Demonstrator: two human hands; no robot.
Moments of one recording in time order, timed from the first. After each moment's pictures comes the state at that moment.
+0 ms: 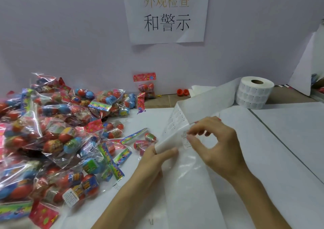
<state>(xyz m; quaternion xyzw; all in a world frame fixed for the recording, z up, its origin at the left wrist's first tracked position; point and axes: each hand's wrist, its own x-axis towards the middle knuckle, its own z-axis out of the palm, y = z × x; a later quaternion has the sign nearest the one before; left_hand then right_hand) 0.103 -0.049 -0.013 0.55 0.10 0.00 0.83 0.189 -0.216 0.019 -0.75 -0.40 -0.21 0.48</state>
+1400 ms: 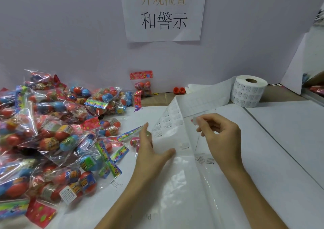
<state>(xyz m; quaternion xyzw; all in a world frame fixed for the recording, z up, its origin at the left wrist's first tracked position) 0.110 -0.048 -0.023 0.72 0.16 0.16 0.65 0.194 -0.213 0.016 -0.75 -0.19 -0.18 0.60</state>
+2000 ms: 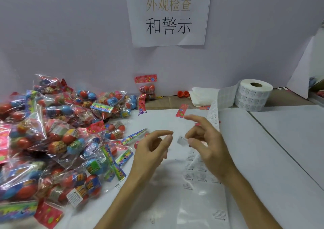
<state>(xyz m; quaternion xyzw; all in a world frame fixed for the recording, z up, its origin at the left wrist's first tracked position) 0.110 -0.033 -0.007 0.72 0.04 0.22 0.65 0.184 -0.201 0.017 -0.71 -0.34 -0.01 0.61</state>
